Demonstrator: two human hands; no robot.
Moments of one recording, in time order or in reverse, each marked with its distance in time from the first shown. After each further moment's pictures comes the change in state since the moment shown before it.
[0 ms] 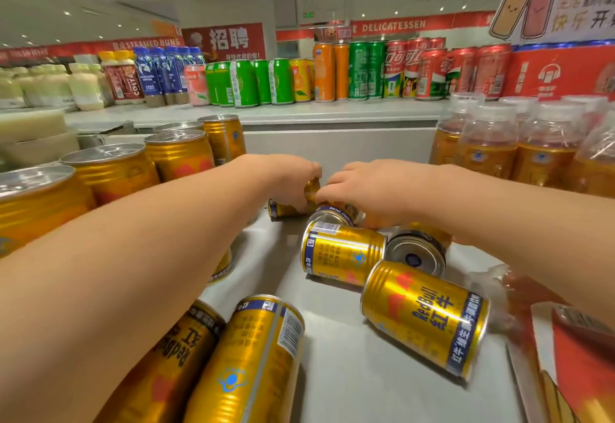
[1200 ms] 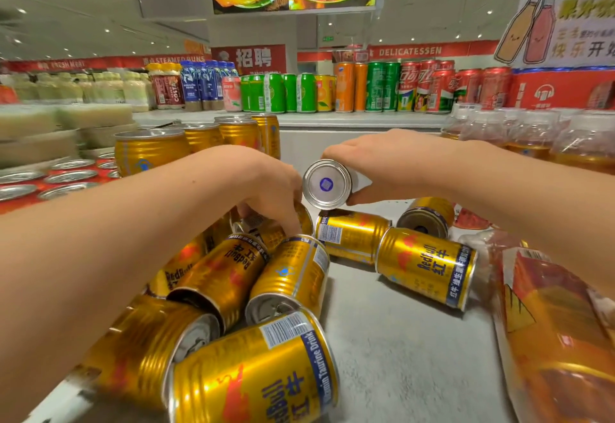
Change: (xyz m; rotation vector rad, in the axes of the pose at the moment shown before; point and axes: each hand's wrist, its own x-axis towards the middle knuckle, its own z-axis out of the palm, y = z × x) left_hand -0.172 0.027 -0.024 -0.110 -0.164 -0.204; right_hand -0.042 -0.046 -0.050 -0.044 0.270 0.048
